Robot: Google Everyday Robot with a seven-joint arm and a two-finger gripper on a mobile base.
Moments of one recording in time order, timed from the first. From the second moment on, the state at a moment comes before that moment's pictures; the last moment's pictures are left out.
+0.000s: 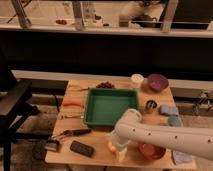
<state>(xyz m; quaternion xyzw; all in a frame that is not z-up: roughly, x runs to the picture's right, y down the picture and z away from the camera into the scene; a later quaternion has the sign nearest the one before) 0.040 0.302 0.755 -0.32 -0.18 -0.22 0.91</state>
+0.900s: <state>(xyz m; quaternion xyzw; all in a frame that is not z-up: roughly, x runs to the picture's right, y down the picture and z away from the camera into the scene) 0.046 0.291 0.768 -0.33 -0.17 -0.22 0.90</state>
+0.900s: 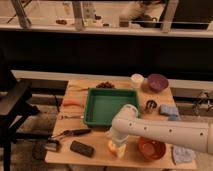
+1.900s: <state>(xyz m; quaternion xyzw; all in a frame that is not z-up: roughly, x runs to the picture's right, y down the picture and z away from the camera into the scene) 0.045 0.290 0.765 -0.34 -0.19 -0.21 0.90</state>
